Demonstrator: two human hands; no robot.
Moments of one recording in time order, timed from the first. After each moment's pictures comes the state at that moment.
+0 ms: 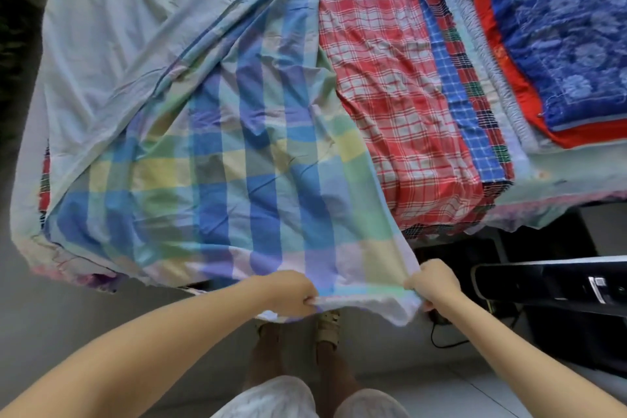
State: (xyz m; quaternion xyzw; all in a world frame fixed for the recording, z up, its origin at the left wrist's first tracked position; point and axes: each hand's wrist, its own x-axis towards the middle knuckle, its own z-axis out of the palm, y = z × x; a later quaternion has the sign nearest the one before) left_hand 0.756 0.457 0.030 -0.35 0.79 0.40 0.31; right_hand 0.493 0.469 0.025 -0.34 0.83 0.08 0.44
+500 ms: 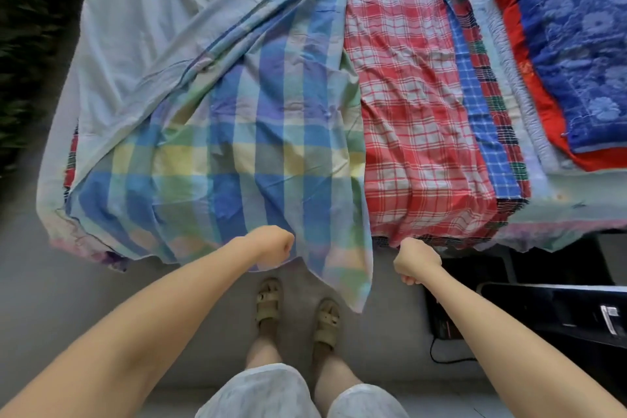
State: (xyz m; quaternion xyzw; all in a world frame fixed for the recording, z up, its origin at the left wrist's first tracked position) left_hand 0.801 0.409 0.021 -0.50 0.73 0.34 0.31; right_hand 0.519 0.418 0.007 -0.53 0.73 0.27 0.34
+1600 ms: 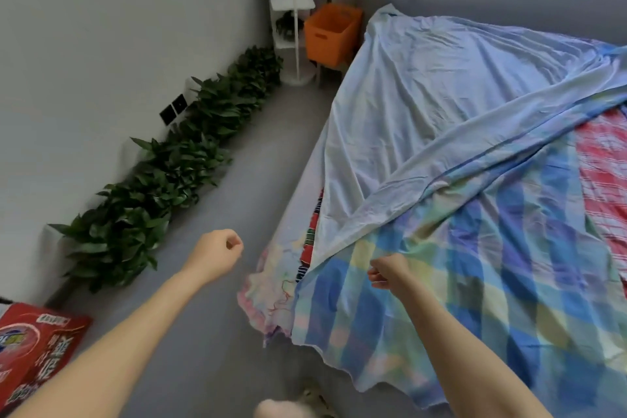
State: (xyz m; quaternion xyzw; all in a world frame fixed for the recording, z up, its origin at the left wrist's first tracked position) left_hand 1.466 0.464 0.122 -0.84 0.42 0.29 -0.16; right_hand 1.188 0.310 0.012 -0.42 0.71 -0.06 0.57
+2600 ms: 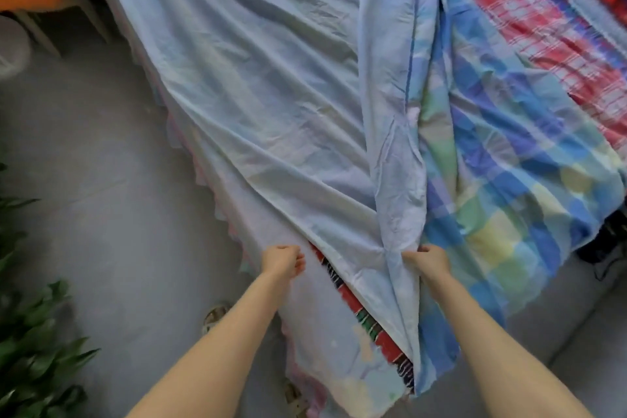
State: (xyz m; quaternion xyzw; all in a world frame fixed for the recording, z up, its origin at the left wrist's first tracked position) left_hand 1.551 0.049 -0.144 -0.67 0.21 0.70 -0.10; right_hand 1.316 0.167 -0.146 -0.06 0.91 -0.21 0.35
